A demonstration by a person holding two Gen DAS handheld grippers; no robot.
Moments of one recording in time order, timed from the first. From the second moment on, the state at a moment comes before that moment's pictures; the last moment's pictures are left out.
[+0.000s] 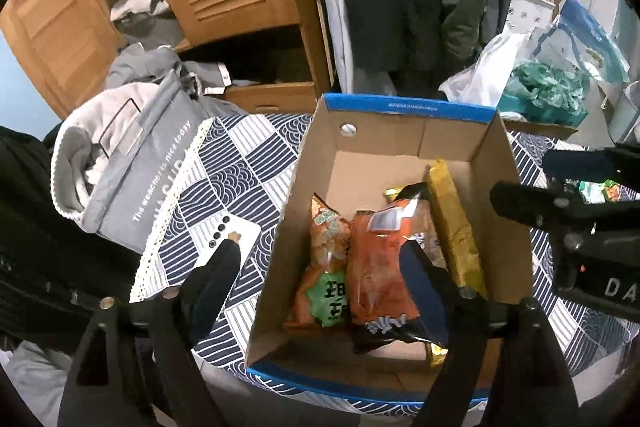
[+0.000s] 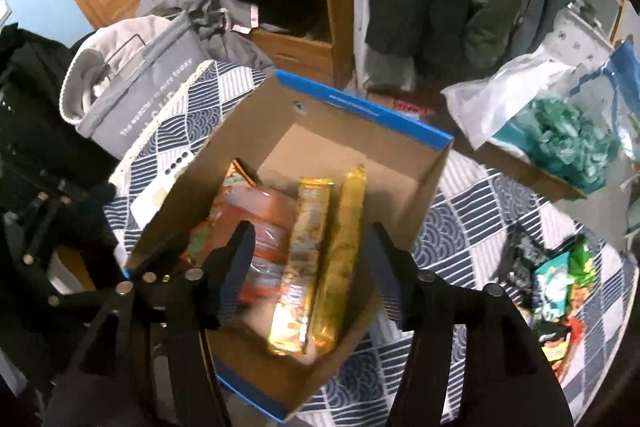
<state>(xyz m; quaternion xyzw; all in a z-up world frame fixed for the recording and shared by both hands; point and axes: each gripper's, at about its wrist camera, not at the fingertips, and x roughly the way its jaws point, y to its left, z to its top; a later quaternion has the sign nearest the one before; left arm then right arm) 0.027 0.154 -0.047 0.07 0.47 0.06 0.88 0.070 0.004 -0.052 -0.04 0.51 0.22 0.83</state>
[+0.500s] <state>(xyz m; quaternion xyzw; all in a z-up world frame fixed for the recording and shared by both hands) 0.025 0.125 -0.040 0.06 0.48 0.02 0.87 0.052 -0.047 -0.052 -0.07 0.50 0.18 0.84</state>
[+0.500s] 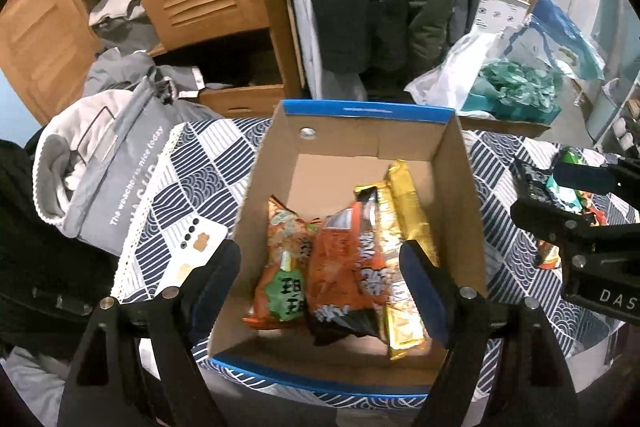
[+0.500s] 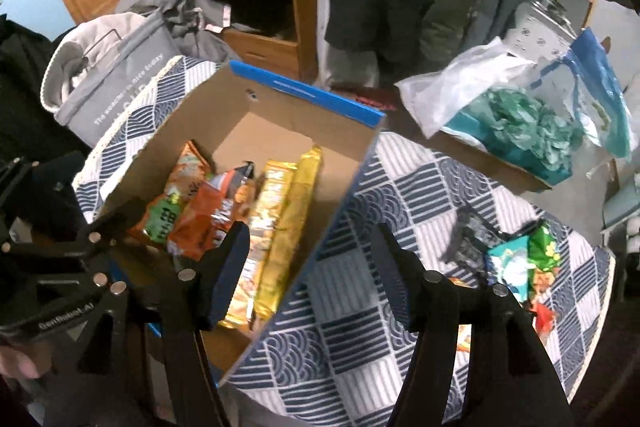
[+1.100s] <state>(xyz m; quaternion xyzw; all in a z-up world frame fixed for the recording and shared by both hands) 0.024 0.059 -0.042 0.09 0.49 -0.04 0.87 0.033 -0.122 -0.063 -0.09 0.51 0.13 0.85</state>
